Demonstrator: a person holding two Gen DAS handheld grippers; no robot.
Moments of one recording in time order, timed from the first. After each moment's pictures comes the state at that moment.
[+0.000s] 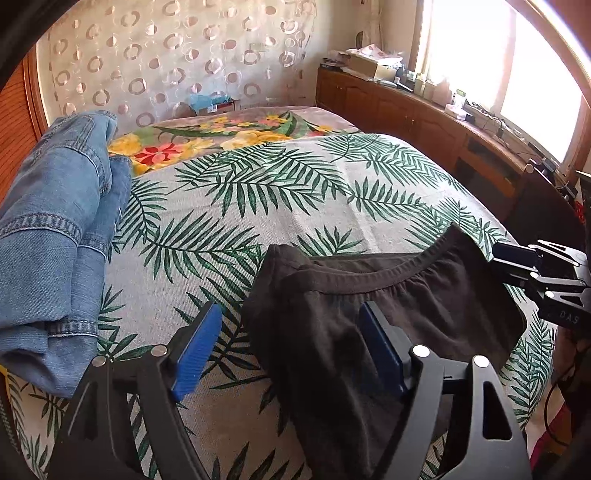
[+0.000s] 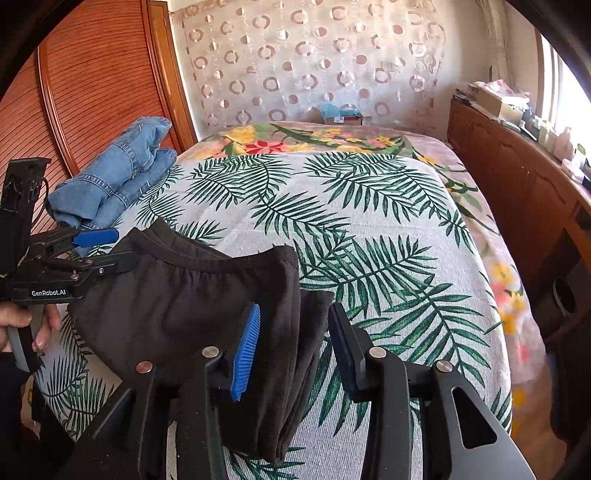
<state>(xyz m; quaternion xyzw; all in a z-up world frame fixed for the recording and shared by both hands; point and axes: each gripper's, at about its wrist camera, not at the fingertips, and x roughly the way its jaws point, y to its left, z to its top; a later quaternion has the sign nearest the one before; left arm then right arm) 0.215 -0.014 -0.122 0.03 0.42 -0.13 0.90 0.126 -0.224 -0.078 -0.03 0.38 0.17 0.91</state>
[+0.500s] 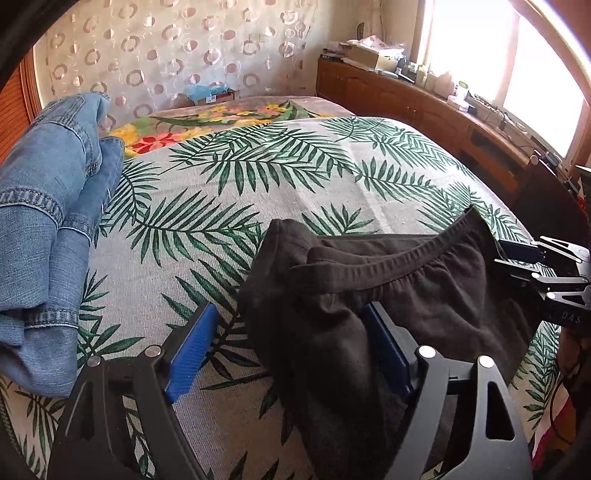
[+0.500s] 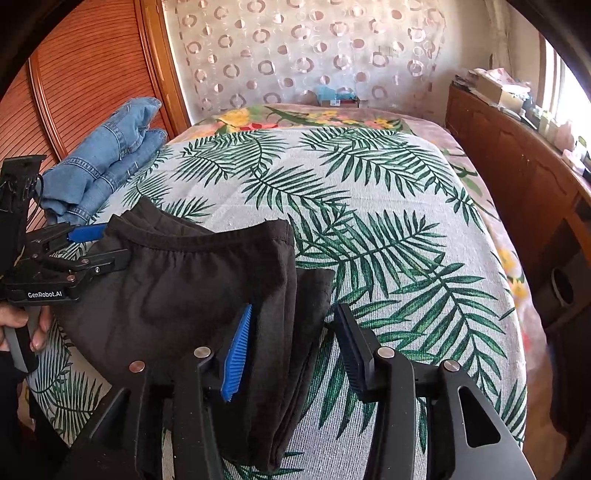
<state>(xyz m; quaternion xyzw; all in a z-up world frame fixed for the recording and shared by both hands) 0.219 -0.014 -0.143 0.03 0.43 -0.14 0.89 0.138 -0.222 -0.093 -0.04 0.41 0.17 0.90</state>
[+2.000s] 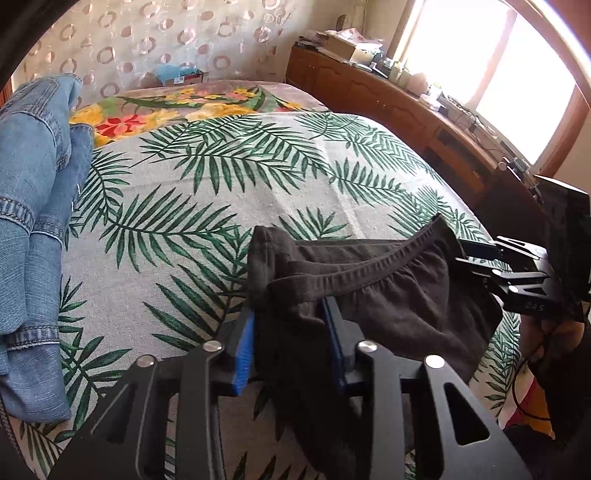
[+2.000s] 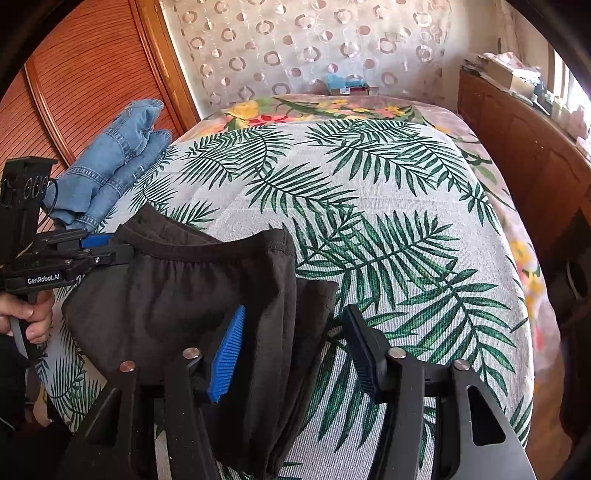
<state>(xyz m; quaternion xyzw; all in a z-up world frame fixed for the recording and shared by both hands) 0.234 -0.001 -0.132 -0.02 0.47 -0.22 0.86 0.159 -0.225 -0.090 -0.01 0.43 0.19 0.88</state>
